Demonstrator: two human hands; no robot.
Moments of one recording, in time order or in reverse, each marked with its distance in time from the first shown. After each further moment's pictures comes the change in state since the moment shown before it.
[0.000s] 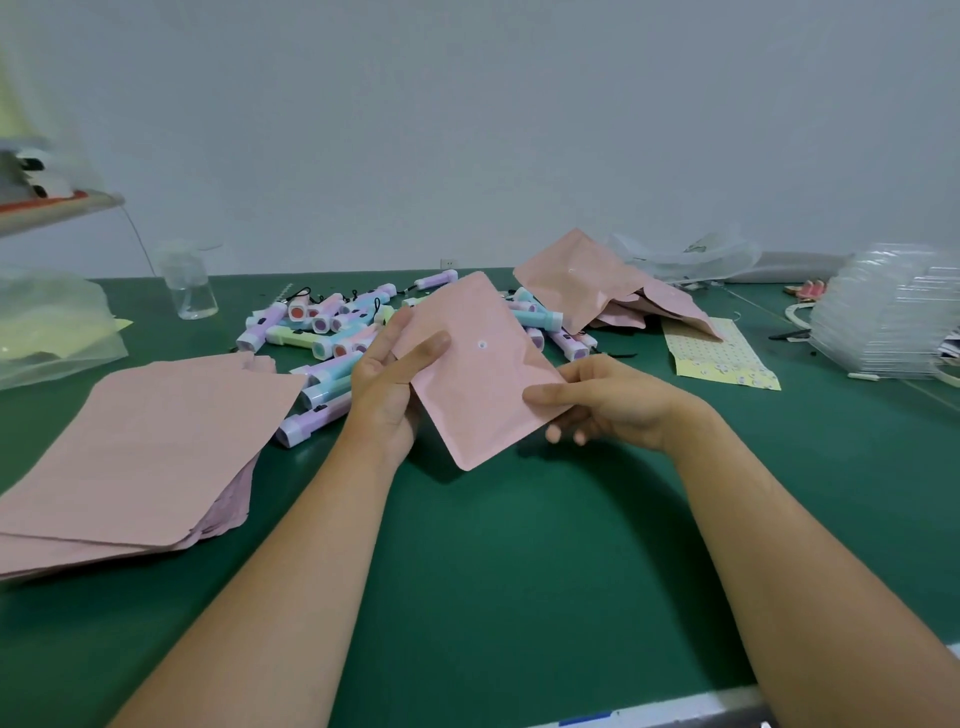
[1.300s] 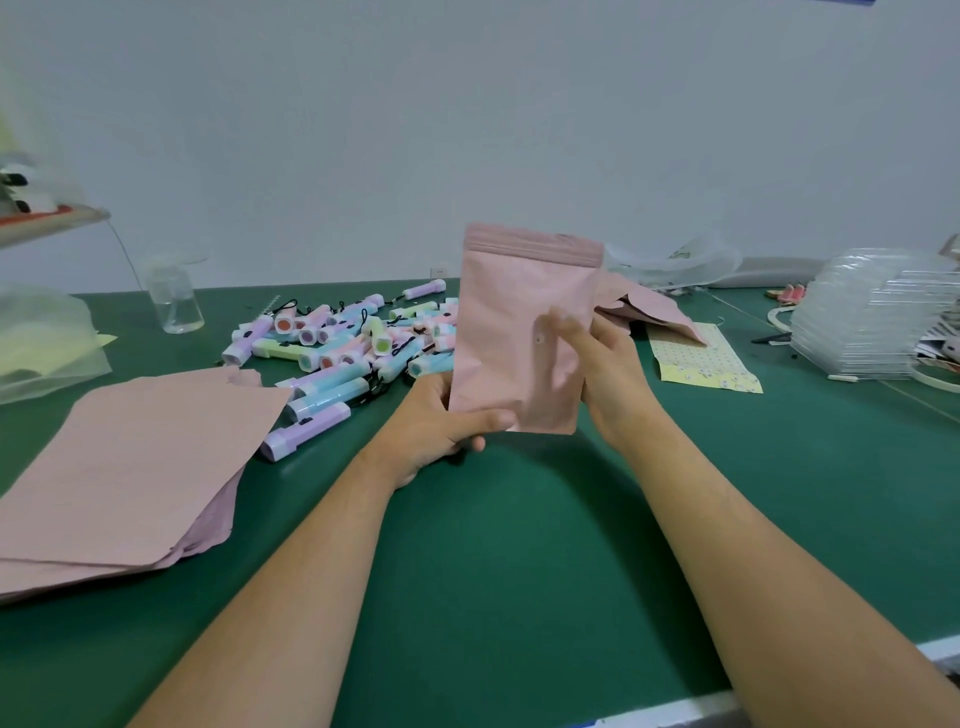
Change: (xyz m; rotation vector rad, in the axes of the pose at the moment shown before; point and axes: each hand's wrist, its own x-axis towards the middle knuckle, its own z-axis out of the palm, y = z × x) left_hand -0.014 -0.020 0.011 0.772 -0.497 -0.041; right_hand 0.009 -0.006 0.013 0.327 0.496 -0.475
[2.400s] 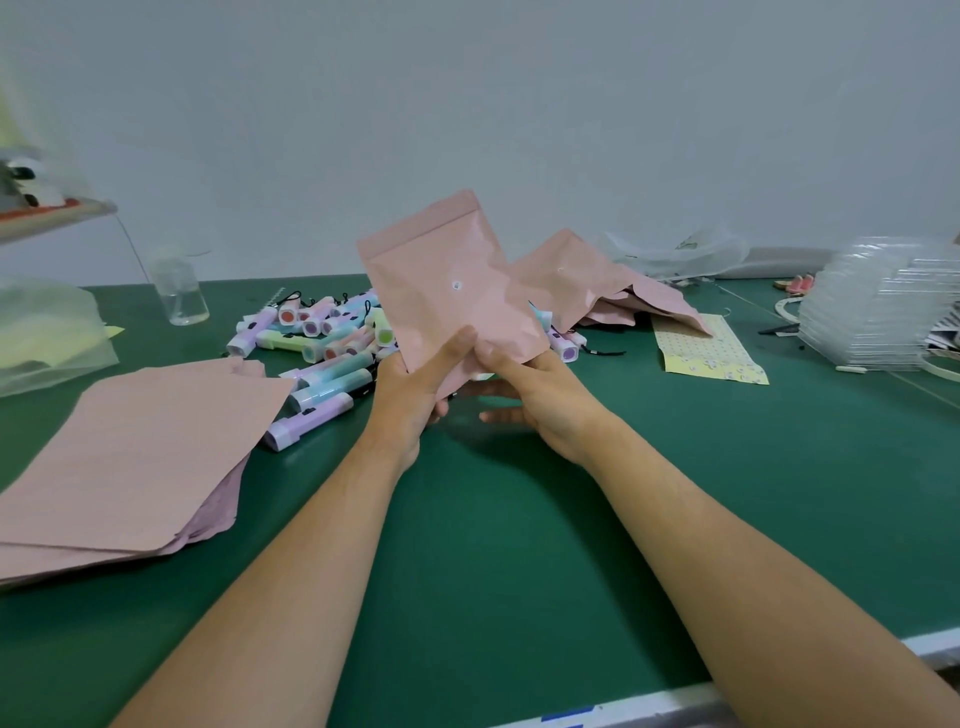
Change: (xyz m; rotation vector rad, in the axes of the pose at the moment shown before) left_hand 0.002 0.006 0.000 -0.282 0.389 0.126; right_hand -0.010 0.022 0.040 0.030 -0.285 0.218
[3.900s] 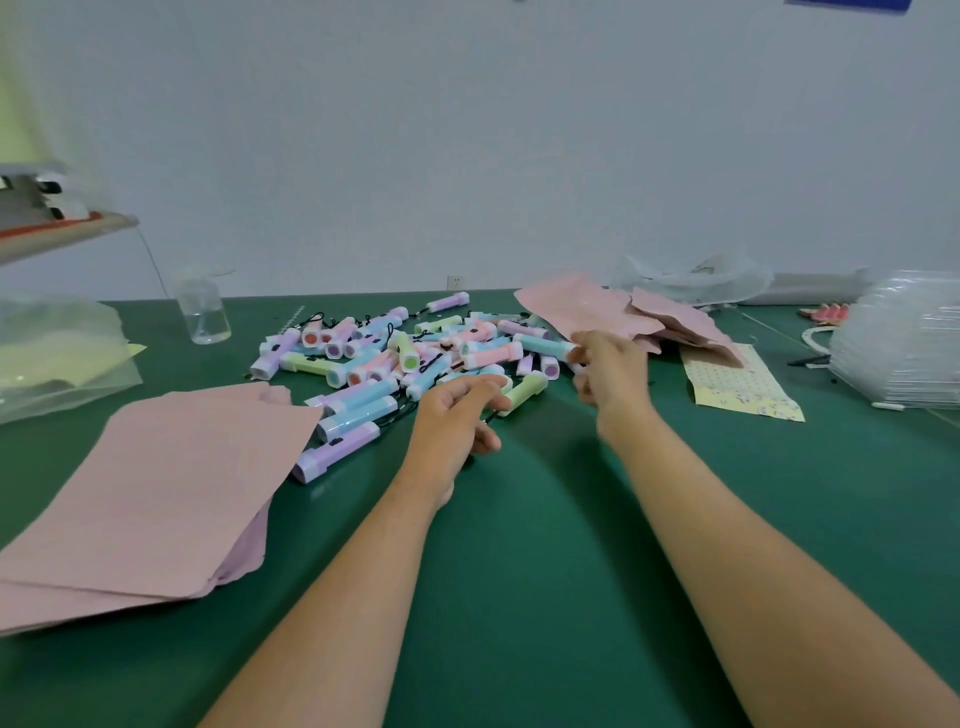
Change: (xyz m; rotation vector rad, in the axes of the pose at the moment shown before) left_hand 0.007 -0.006 0.001 0.099 -0.026 -0.103; right_hand 0.064 -0.009 -0.040 -0.039 0.688 -0.013
